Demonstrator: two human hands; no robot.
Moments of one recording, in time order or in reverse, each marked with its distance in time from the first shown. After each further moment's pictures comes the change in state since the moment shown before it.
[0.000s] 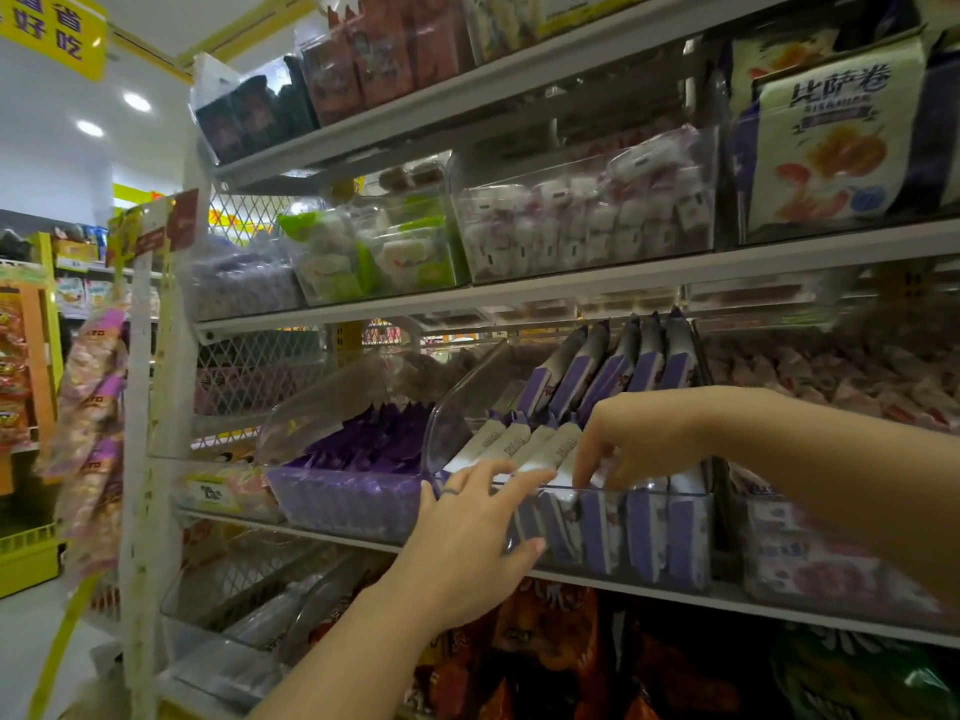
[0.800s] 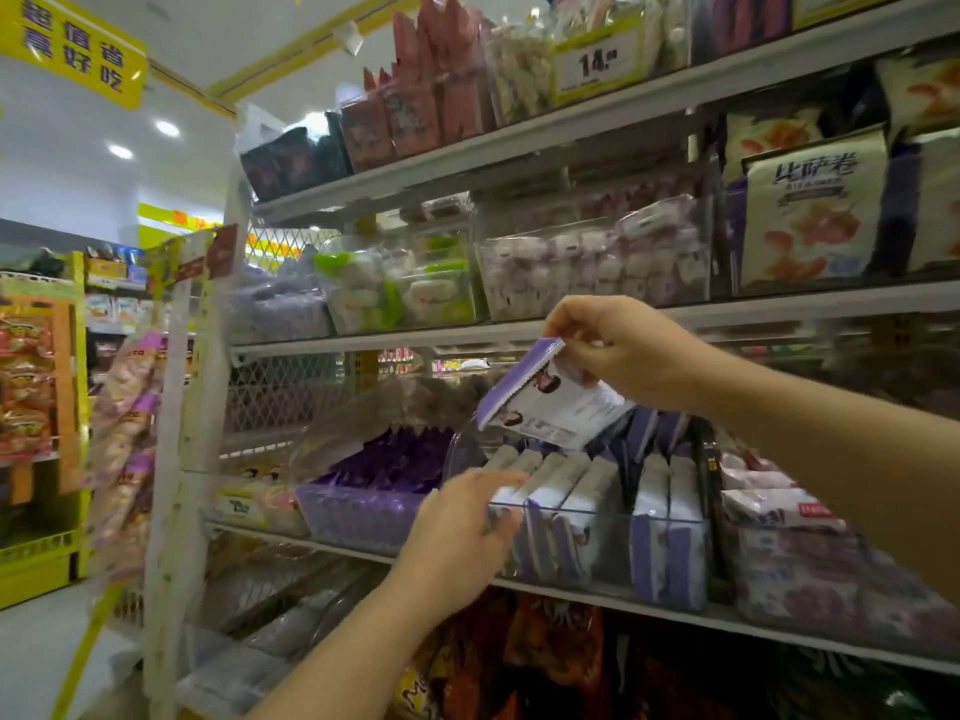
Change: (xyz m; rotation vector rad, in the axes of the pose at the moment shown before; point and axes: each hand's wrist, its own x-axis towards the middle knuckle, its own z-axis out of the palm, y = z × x) left_hand -0.013 0.002 -0.034 -0.392 0.121 -0.094; right_hand -0.039 -0.045 -0.060 0.473 0.804 -0.167
